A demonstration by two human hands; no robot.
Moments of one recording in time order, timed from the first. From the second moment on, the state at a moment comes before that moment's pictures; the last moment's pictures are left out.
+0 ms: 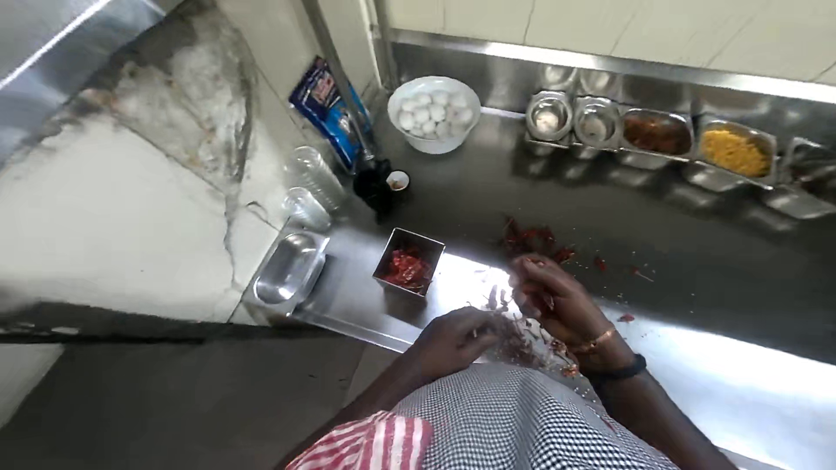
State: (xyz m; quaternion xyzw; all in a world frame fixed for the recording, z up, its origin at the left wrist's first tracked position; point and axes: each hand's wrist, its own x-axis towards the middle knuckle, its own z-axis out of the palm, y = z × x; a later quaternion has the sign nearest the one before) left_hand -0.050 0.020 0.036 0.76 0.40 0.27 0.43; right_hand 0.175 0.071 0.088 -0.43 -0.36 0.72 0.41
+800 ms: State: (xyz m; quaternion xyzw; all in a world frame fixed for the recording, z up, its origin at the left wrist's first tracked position) left_hand -0.078 0.007 0.015 0.68 0.48 0.27 0.48; right_hand 0.186 0.078 0.056 -0.59 -0.69 0.31 0.28
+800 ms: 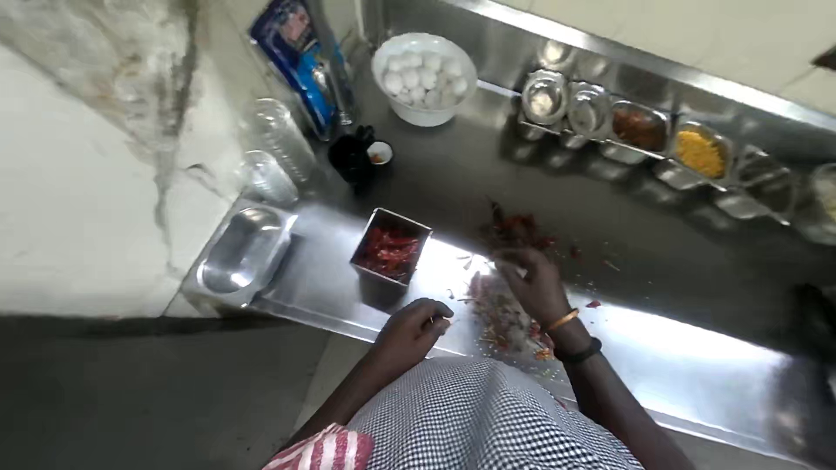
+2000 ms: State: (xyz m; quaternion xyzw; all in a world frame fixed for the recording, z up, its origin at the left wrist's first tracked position) left_hand 0.060 0.114 0.031 0.47 0.49 0.37 0.64; right_hand 0.265 0.020 0.033 -0.65 -0.55 0.36 0.36
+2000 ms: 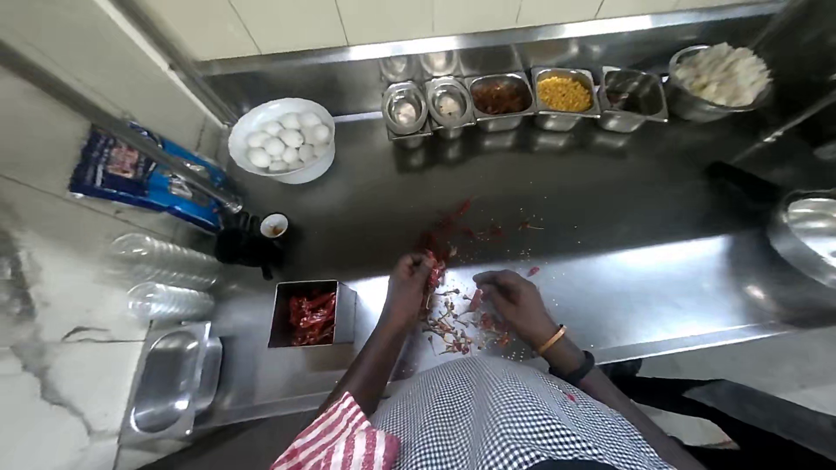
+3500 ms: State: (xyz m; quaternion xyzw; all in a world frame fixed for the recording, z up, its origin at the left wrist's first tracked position) left_hand 0.033 0.080 0.006 0.59 0.31 0.13 0.73; right_hand 0.252 0.016 0.033 -0.54 -0.77 0.24 0.22
